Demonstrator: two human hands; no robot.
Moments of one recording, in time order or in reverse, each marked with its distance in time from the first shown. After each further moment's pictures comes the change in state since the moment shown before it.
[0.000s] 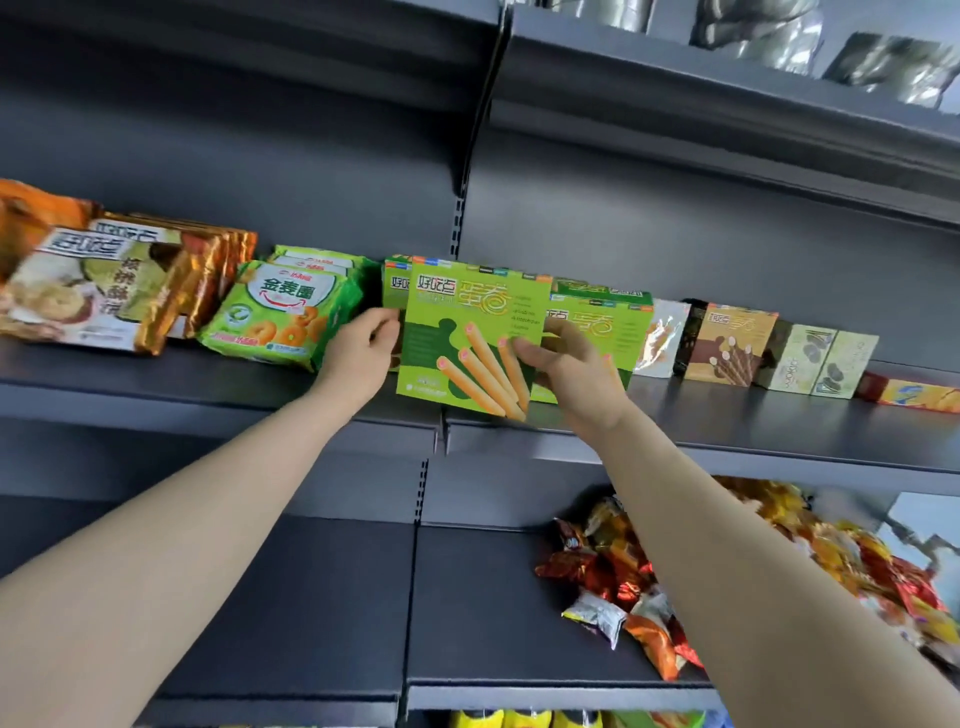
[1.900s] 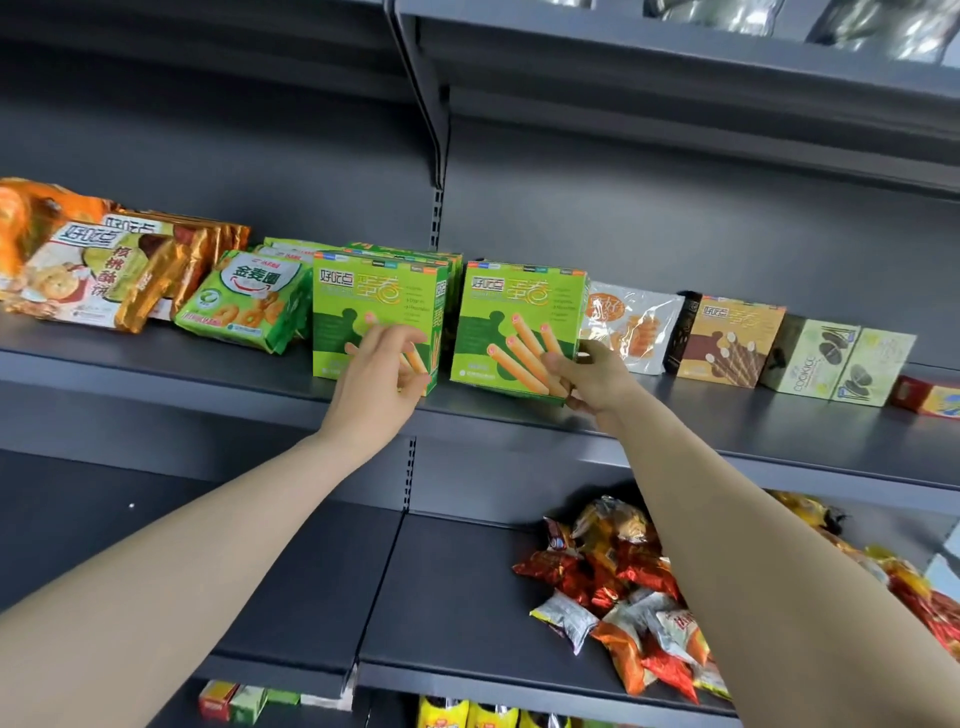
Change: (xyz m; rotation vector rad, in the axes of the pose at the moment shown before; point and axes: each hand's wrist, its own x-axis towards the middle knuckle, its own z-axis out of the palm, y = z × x) left_hand -0.068 0.041 0.096 0.470 0.114 0.325; right_hand 0.020 0.025 -0.125 0.022 -0.072 0.124
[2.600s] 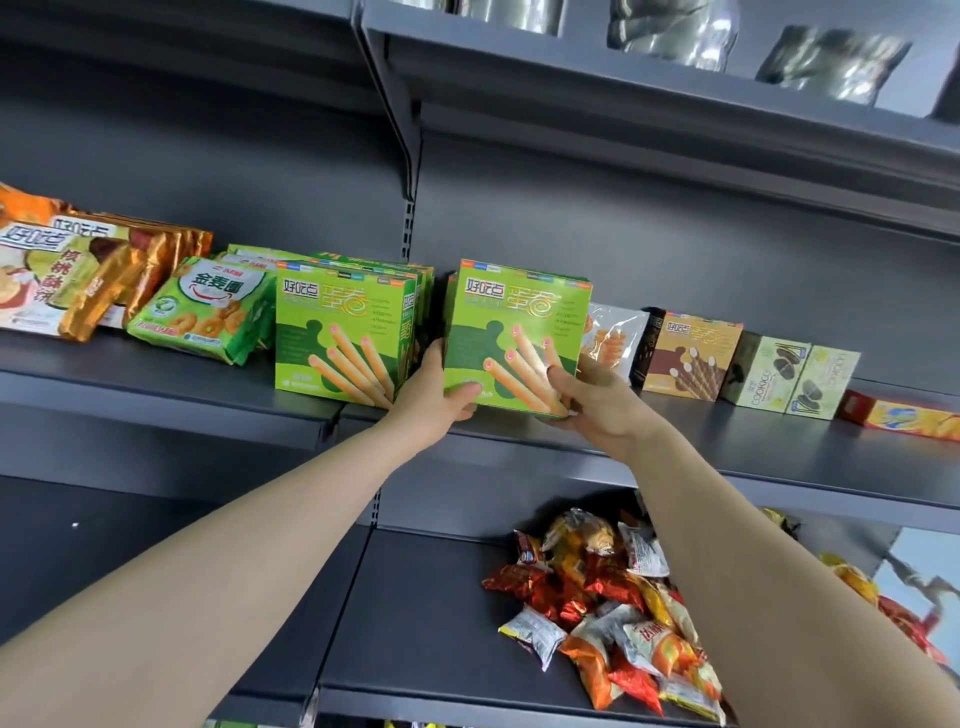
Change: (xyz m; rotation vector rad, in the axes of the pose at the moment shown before) left_hand 0.027 0.048 0.063 -0.504 -0.309 -0.318; right_hand -0.008 -0.001 -0.043 0.015 -0.130 -0.002
